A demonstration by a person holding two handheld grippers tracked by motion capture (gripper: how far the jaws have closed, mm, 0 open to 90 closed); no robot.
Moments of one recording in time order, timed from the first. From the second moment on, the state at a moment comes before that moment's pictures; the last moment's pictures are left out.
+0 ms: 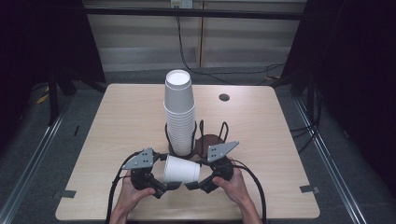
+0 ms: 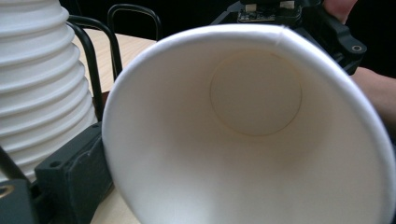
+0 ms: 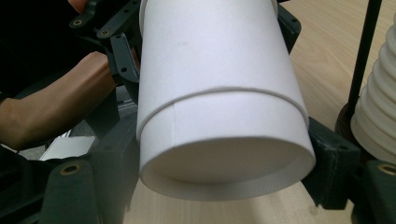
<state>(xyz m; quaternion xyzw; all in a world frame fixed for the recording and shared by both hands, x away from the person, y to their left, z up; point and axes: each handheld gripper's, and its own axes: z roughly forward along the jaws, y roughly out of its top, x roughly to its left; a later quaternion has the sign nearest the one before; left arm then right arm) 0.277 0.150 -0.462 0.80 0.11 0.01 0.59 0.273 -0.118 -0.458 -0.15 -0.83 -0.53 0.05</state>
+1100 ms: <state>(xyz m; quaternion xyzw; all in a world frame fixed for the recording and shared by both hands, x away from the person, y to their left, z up) 0.276 0.160 -0.453 0.80 0.12 0.01 0.58 0.270 -0.126 -0.470 -0.18 -0.81 -0.56 0.01</state>
